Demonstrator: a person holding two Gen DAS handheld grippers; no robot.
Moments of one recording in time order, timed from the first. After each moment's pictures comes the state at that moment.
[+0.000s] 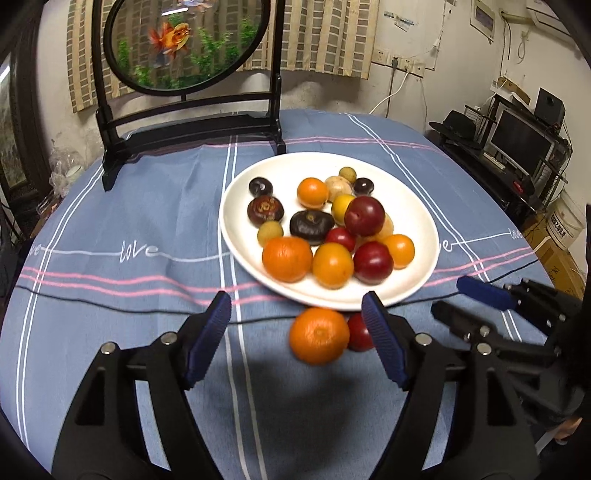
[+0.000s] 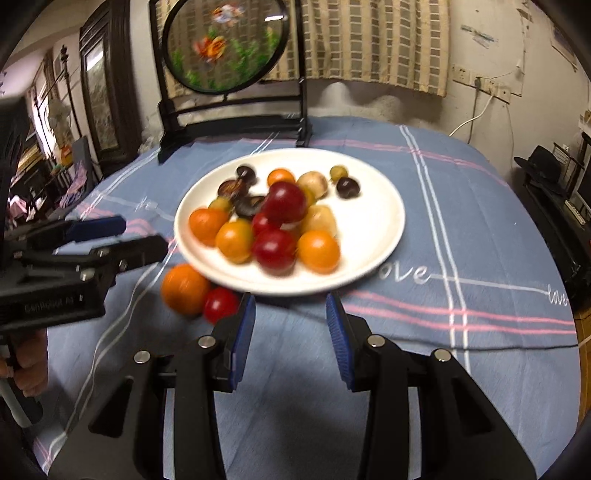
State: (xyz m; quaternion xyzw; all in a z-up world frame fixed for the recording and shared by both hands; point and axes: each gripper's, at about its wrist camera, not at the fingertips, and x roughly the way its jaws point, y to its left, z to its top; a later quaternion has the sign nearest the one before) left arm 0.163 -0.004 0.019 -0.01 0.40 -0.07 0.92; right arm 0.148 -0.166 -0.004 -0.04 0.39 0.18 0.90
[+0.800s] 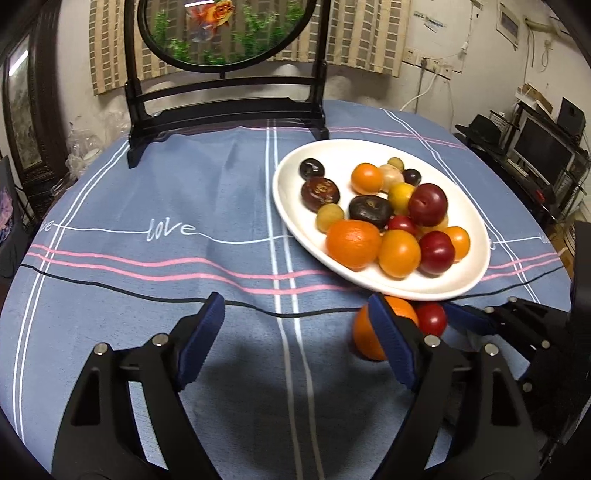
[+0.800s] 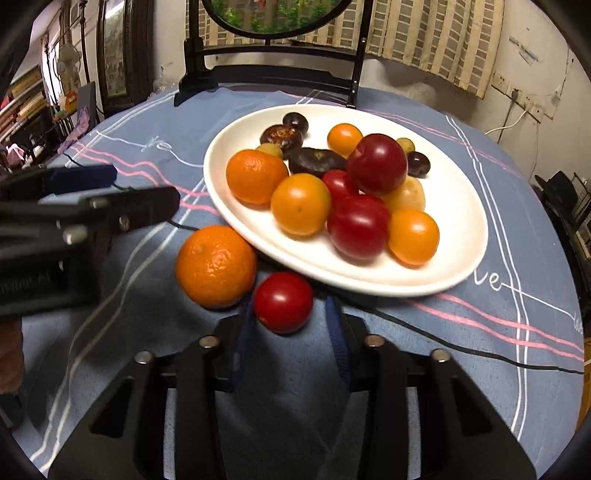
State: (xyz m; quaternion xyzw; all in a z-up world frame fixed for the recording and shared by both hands) left arm 0.175 0.034 -0.005 -0.02 0.40 -0.03 0.91; right arm 0.167 -0.095 -0.046 -0.11 0.43 0.19 0.88
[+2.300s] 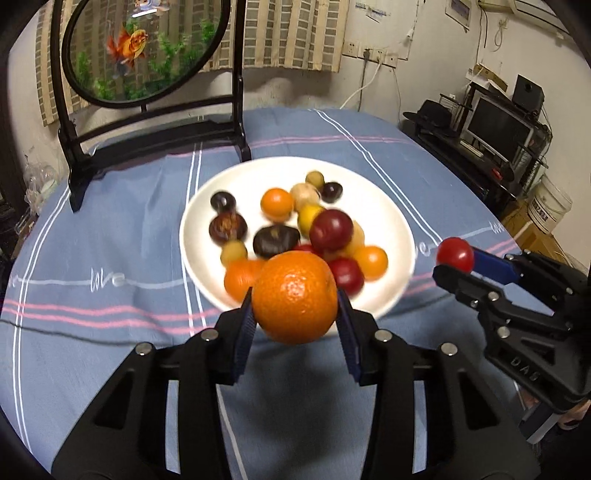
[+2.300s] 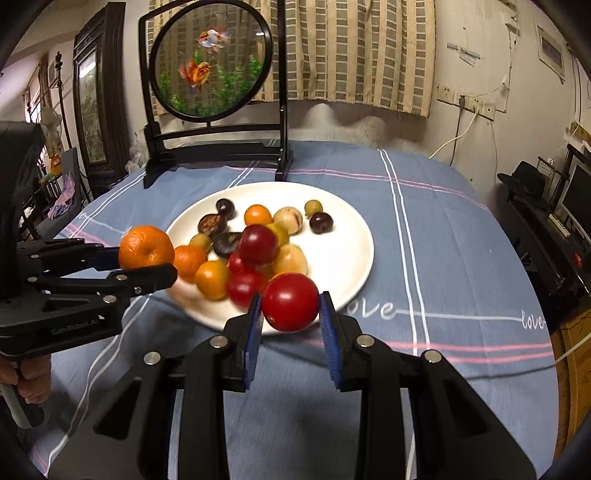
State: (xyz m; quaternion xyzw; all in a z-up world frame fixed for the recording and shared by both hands) left arm 0.193 -0.025 0.031 0.01 0.40 -0.12 0.91; right arm 0.166 -0.182 0.023 -0.04 0.35 0.15 0.92
